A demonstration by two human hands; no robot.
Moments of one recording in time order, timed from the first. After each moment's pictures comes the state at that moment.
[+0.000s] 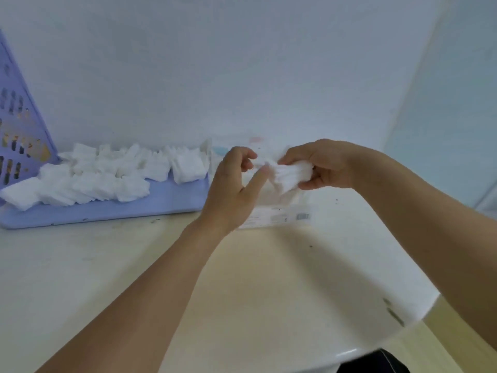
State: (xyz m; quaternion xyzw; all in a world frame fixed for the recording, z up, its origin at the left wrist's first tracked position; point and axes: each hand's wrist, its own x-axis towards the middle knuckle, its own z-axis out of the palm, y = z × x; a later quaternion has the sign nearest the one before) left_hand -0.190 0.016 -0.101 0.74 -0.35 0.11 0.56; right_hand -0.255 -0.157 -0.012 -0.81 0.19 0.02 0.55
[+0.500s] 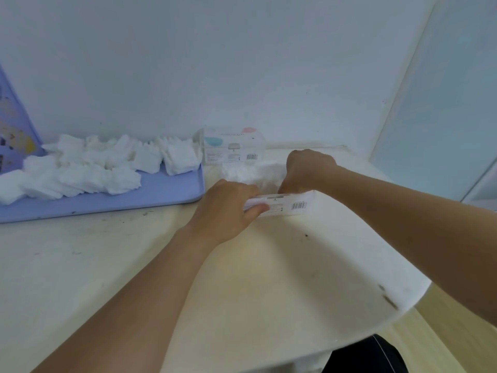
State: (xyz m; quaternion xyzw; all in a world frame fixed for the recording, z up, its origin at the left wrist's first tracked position) left_hand -0.183 0.030 -0.134 0.81 -0.48 0.17 0.28; right_hand -0.235 -0.146 -0.053 -0.98 0.22 0.01 0.00
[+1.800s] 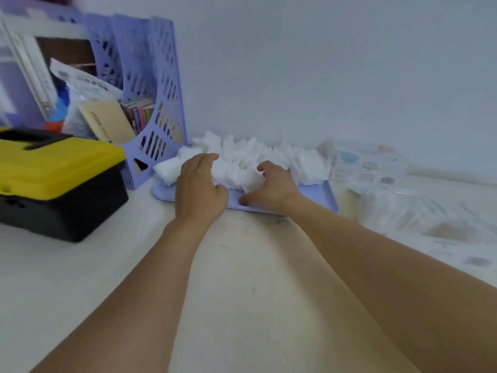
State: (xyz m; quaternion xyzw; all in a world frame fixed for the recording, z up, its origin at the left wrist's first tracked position) left_hand -0.073 0.253 -0.147 0.88 -0.10 0.27 0.38; right_hand -0.073 0.086 -0.119 -0.95 0.00 -0.07 0.29
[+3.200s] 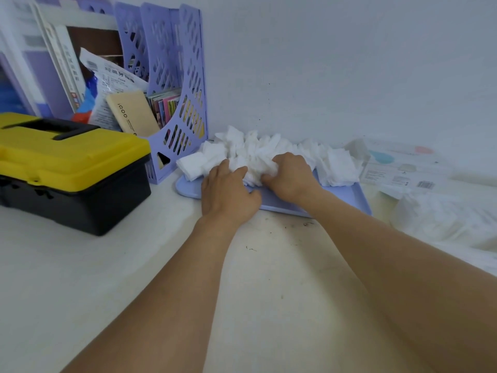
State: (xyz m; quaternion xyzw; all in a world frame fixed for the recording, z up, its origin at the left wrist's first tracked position) left_hand -0.065 0.249 -0.153 0.94 -0.06 0.18 0.27; right_hand -0.028 0.101 -0.128 -0.97 -0.04 -0.13 0.22
